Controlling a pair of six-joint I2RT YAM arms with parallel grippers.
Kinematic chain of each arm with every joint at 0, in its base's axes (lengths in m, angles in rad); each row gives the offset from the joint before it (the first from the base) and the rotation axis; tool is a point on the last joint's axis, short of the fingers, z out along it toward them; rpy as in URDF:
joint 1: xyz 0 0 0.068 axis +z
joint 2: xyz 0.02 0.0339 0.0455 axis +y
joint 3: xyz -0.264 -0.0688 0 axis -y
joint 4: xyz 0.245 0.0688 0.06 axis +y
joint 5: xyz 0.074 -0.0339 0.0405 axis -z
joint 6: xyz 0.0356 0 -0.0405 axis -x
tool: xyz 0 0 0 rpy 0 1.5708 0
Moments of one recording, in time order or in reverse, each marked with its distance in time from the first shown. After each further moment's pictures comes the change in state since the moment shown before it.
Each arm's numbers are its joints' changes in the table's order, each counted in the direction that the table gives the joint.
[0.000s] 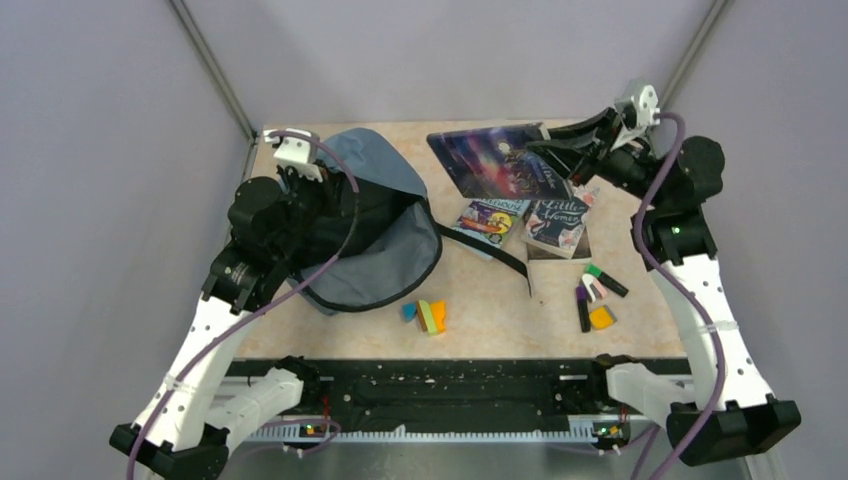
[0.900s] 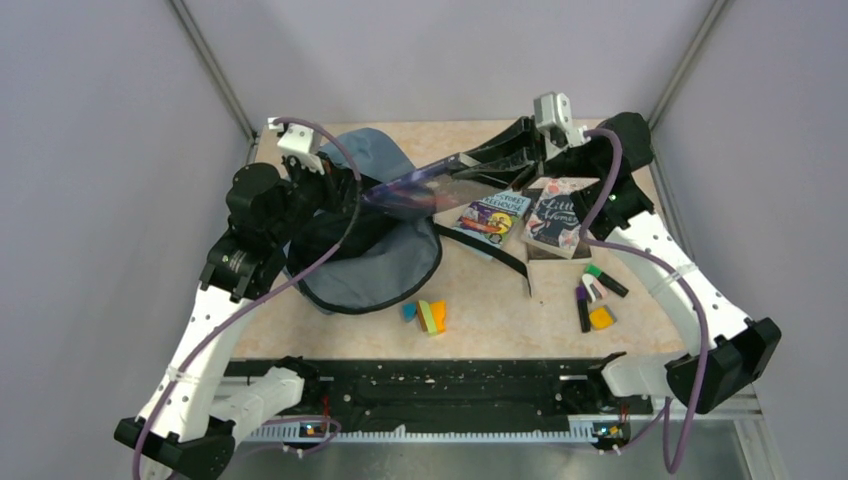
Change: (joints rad) left arm 0.050 0.058 0.083 0.062 0.164 0.023; right arm 0.348 0.208 0.125 -0.269 -0.293 0.104
